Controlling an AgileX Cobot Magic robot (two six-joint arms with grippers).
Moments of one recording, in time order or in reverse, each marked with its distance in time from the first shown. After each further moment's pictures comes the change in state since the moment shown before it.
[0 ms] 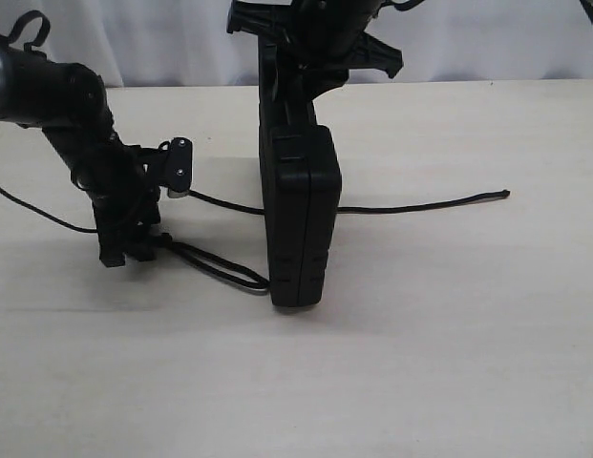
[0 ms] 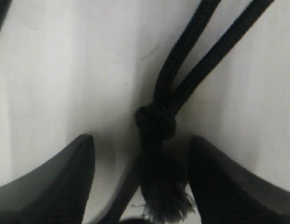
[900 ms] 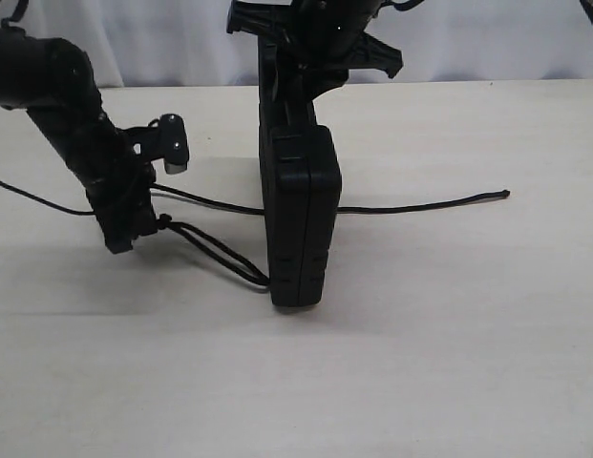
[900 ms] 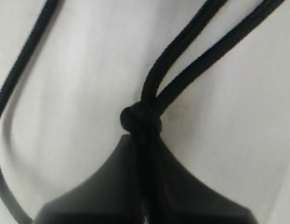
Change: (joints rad) left arm 0.000 -0.080 0.000 -0.037 0.064 -0.144; right arm 0.000 0.000 0.000 0.000 0.000 0.000
